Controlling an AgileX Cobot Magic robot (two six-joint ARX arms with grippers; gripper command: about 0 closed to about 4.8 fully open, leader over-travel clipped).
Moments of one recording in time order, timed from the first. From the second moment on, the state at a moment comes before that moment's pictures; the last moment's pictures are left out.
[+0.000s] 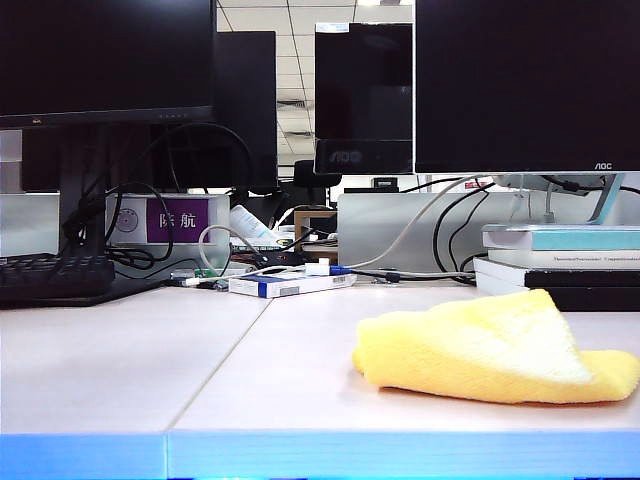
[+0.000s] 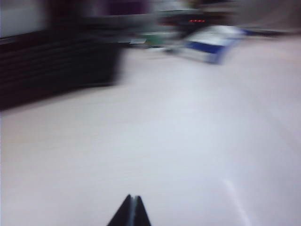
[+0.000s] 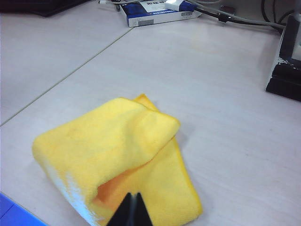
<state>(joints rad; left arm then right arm) -0.09 0.00 0.01 -0.17 0.03 0.07 0.59 0.11 0.24 -0.44 0.11 0.04</state>
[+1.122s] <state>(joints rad) -0.03 0.00 0.01 -0.17 0.00 0.07 0.35 0.00 0.04 -0.25 0.11 0.03</state>
